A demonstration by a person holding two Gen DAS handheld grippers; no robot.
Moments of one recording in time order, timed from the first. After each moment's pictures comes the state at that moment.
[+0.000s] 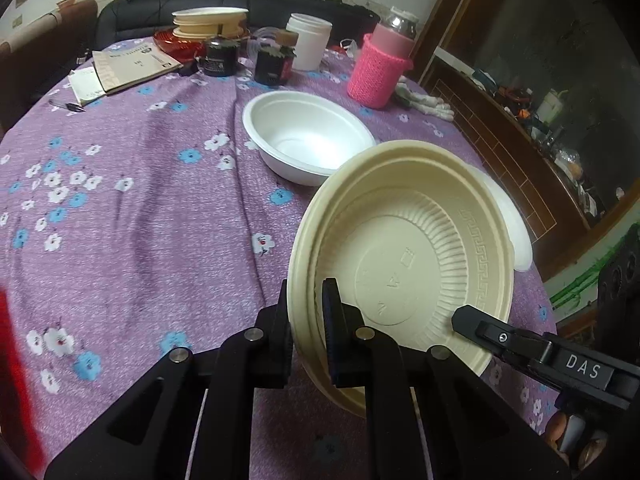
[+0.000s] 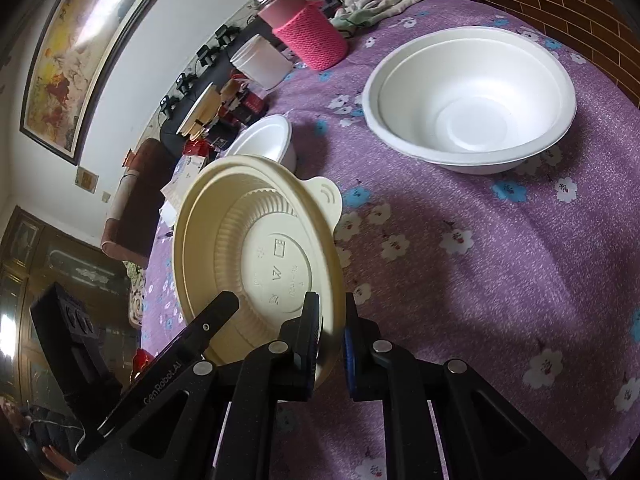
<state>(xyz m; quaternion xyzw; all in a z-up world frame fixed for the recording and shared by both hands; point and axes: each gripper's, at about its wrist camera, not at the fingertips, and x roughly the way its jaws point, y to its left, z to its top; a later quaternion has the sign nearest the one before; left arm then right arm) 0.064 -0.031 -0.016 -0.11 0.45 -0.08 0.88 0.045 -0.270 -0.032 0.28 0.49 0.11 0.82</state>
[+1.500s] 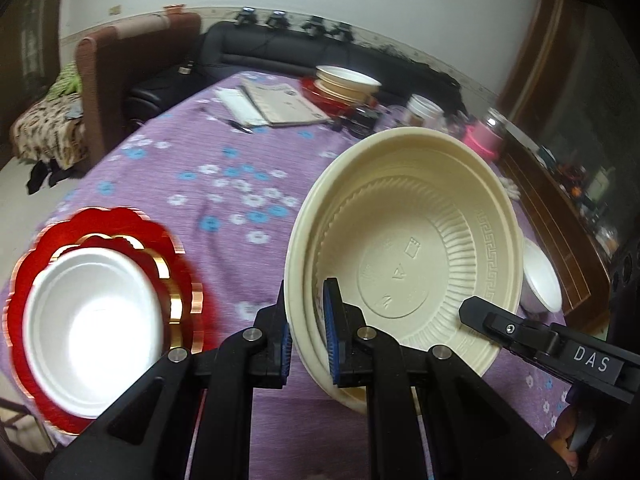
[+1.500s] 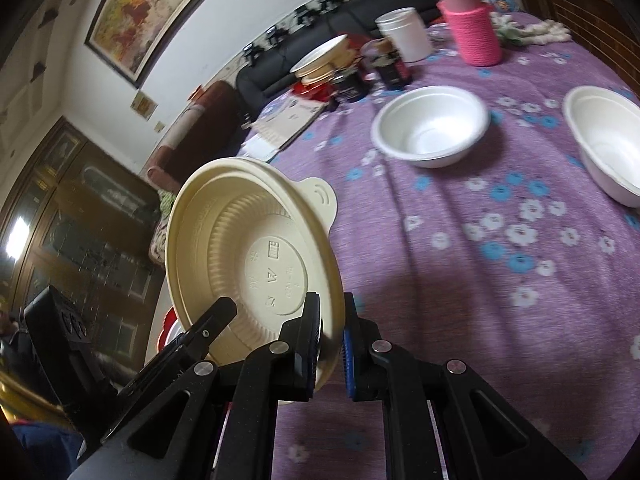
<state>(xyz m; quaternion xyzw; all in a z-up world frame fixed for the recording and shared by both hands) -0.025 0.100 0.026 -0.15 0.38 0.08 0.91 0.018 -0.122 0.017 0.18 0.48 0.25 0.83</state>
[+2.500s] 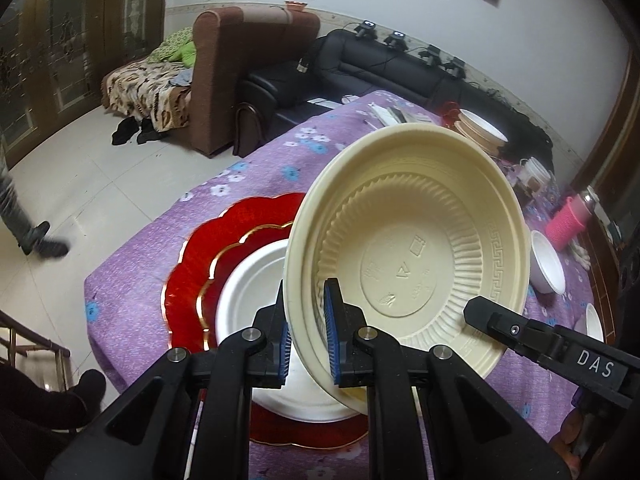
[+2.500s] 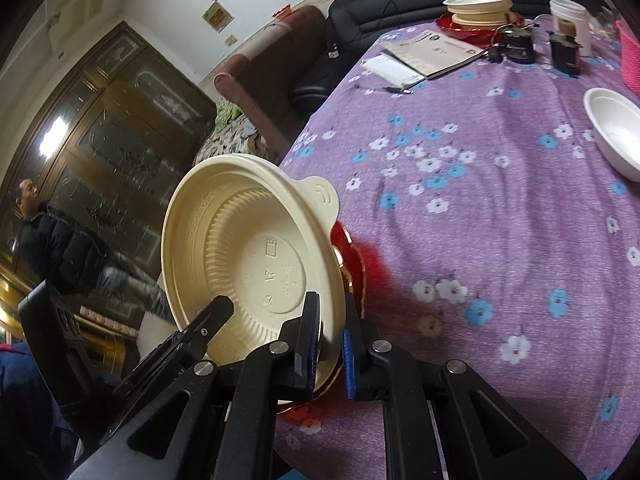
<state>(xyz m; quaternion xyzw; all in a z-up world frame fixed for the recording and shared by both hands) -0.089 0.228 0.008 -0.22 0.37 0.23 0.87 -0.011 0.049 0.011 0.07 0.51 0.37 0.77</state>
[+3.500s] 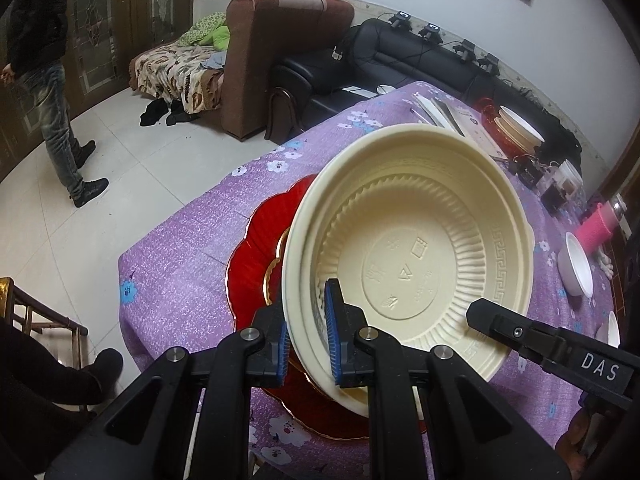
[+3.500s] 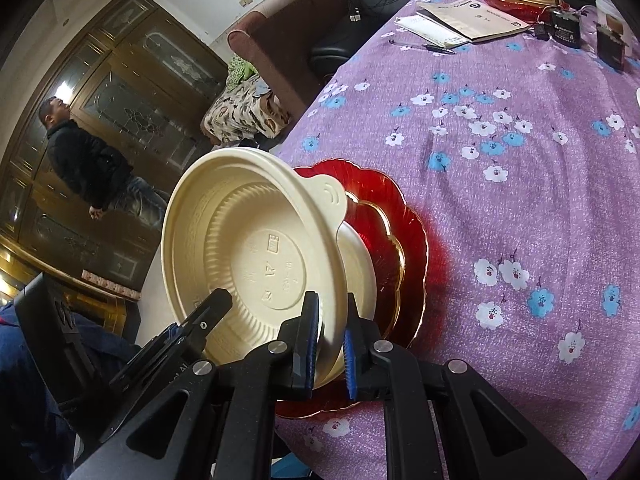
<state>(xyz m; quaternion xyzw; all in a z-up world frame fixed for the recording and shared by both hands) -0.107 0.249 -0.009 -0.22 0.39 0.28 0.85 -0.018 0.093 -0.016 0.03 0.55 0.40 0.73</state>
